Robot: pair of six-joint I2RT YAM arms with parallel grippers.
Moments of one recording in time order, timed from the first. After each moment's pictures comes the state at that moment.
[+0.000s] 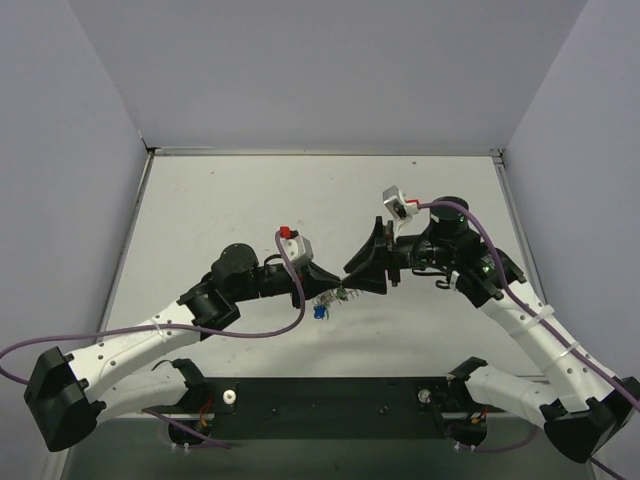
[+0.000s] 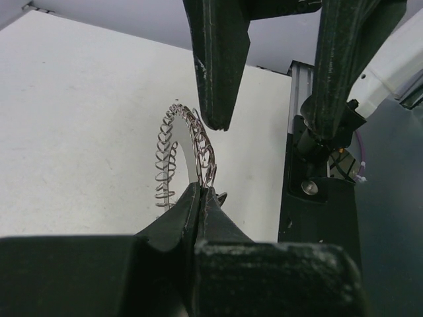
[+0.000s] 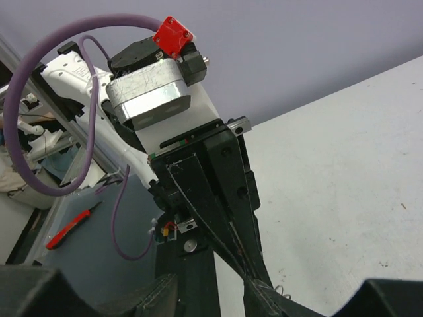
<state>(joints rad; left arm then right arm) -0.87 1.01 0.70 0.27 0.46 -0.13 0.57 1.01 1.05 -0.37 -0.91 0.12</state>
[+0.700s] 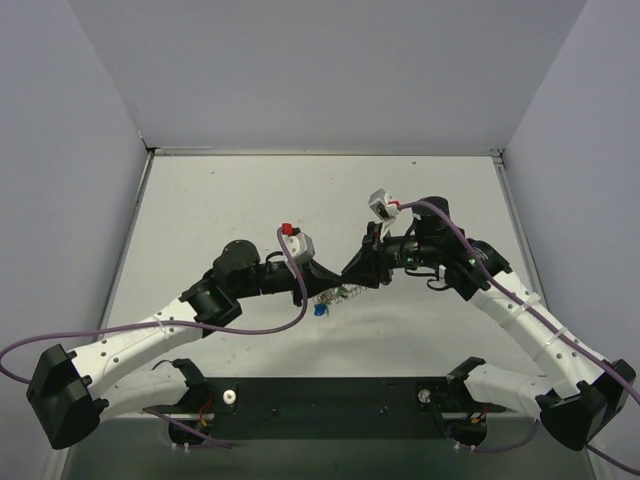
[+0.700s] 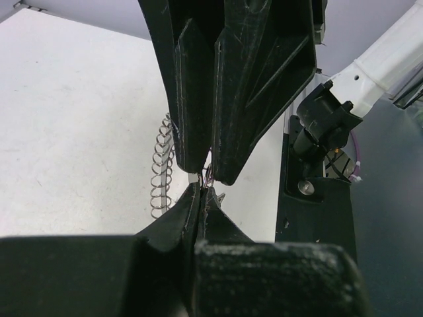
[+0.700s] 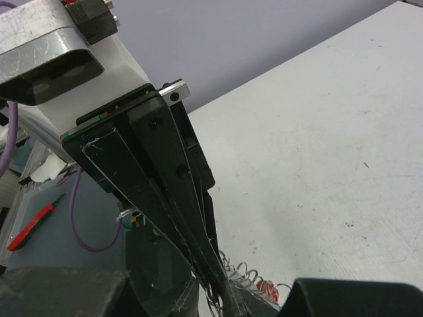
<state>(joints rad) -0.85 1.04 0.72 0.27 0.51 -0.14 0.61 1.08 1.06 -0.46 -0.77 0.06</state>
